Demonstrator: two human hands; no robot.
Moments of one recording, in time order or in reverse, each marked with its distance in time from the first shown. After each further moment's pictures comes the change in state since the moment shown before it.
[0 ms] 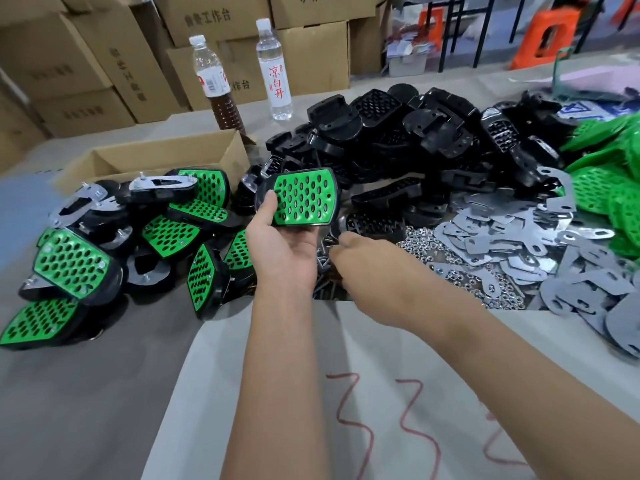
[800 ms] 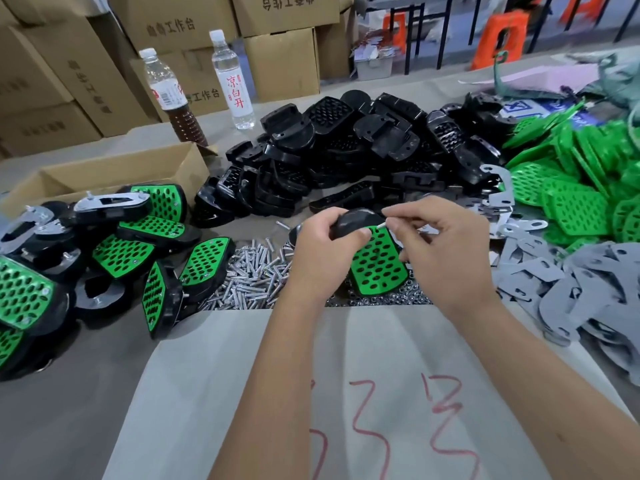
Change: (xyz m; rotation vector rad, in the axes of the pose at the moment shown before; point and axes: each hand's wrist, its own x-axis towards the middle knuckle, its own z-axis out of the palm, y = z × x) left_hand -0.028 -0.065 0.016 1.206 -0.473 0.143; right_hand -0.056 0.083 0.006 0.832 0.907 0.327
